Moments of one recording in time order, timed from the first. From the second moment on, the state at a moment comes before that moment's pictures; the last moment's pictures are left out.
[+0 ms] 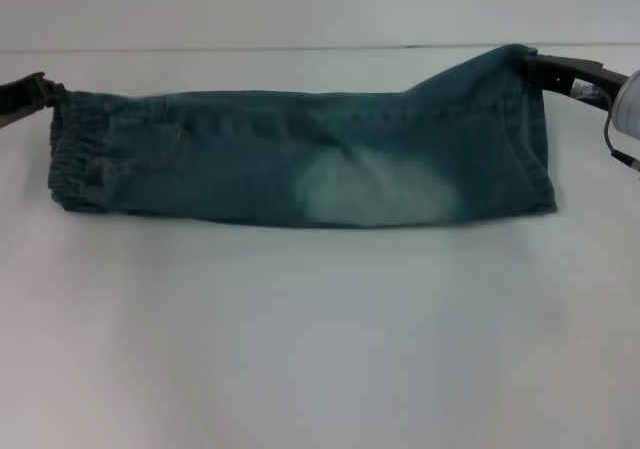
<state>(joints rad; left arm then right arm) -0.67 -2.06 0.44 0.75 2.37 0.97 -2.30 0.74 2.08 -0.49 -0.42 -1.88 -0.77 1.55</state>
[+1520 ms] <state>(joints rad) -0.66 -2.08 0.47 0.70 2.29 0.84 -2.17 0.81 2.08 -0.62 -0.35 -1.86 -0.52 1.52</state>
